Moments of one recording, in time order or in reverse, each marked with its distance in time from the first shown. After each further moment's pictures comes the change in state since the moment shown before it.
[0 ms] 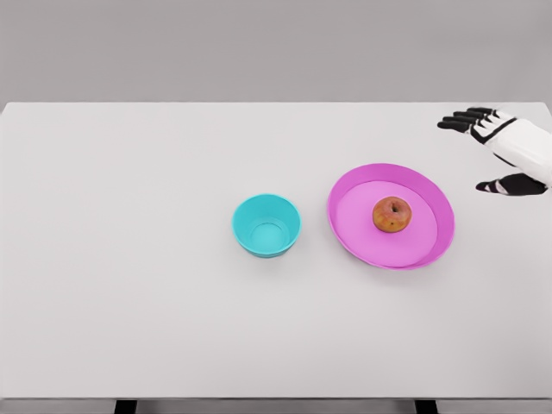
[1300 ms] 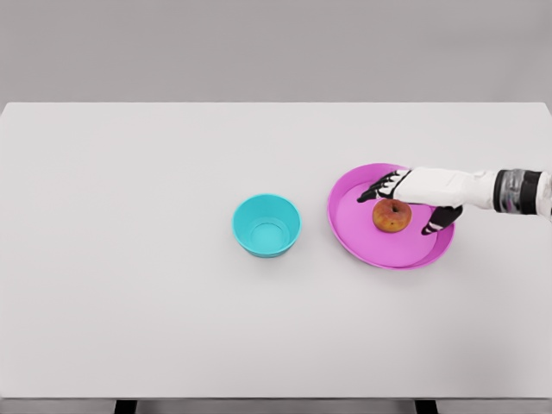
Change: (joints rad) left arm 0.000 0.000 0.000 0.000 0.000 0.000 0.000; right arm -0.347 0.192 0.357 0.149 0.008 -0.002 0.534
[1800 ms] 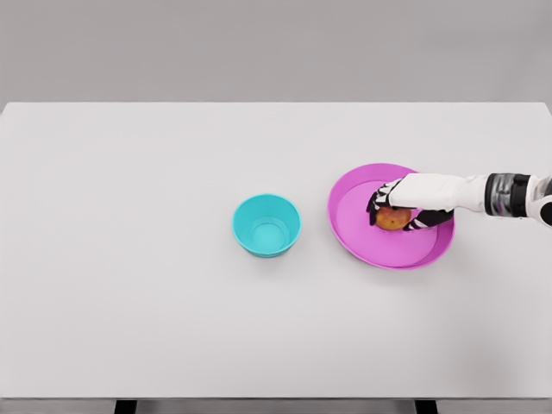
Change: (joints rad) left arm 0.000 0.000 0.000 0.000 0.000 0.000 0.000; right arm -0.015 0.020 0.030 0.027 0.010 0.001 -0.002
